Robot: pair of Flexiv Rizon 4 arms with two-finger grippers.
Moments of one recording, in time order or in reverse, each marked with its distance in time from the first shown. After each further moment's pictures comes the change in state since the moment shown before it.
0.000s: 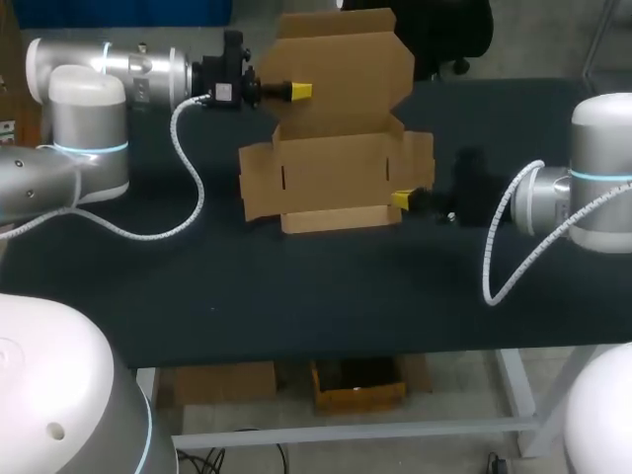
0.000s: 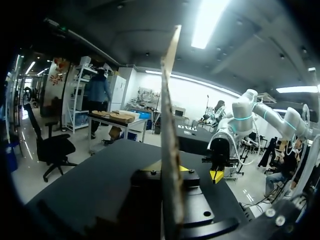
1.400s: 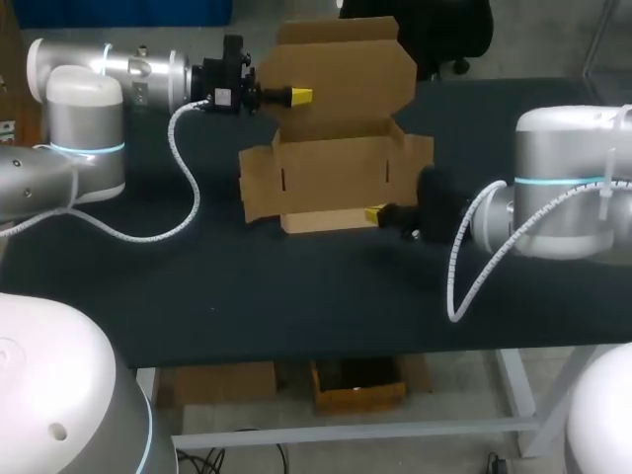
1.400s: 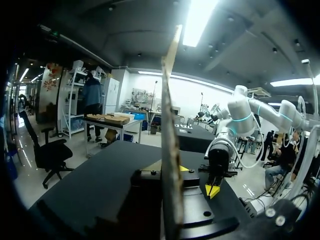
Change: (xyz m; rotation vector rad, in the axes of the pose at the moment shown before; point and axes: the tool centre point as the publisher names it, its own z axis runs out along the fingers) left arm 0.010 0.004 0.000 -0.006 0.039 0.052; right arm 0.004 -0.028 0.050 0.020 -0.069 -0.054
